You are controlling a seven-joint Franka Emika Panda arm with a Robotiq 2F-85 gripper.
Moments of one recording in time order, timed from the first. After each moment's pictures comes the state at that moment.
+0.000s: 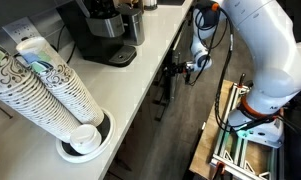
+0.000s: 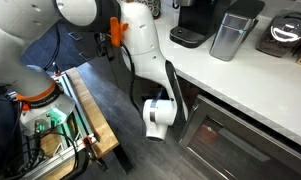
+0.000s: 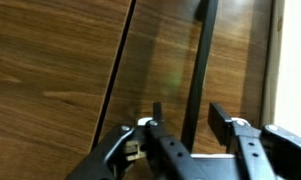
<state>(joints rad) -0.46 1.01 -0.32 -1.99 1.82 1.39 -1.57</state>
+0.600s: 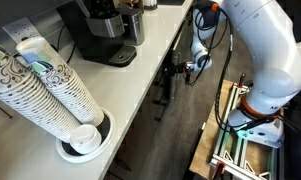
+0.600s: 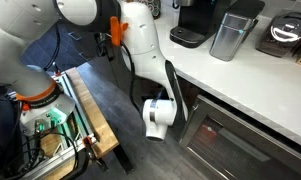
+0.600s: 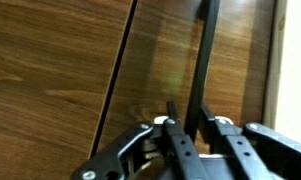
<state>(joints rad) -0.45 1.01 -0.32 -1.99 1.82 1.39 -1.57</state>
